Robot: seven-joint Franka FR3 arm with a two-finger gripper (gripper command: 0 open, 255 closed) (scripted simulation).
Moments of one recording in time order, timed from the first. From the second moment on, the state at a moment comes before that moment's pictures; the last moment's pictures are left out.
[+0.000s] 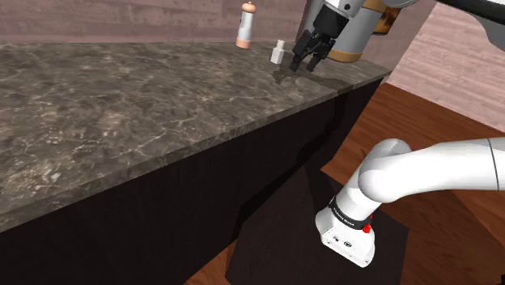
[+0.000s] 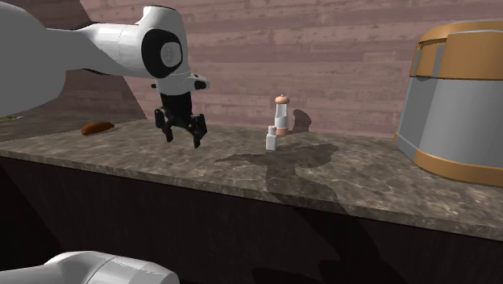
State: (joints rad) arm -0.01 -0.82 0.01 -2.31 0.09 1.69 0.11
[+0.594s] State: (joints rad) arm -0.02 -0.57 -0.13 -2.10 0.02 1.64 -0.09
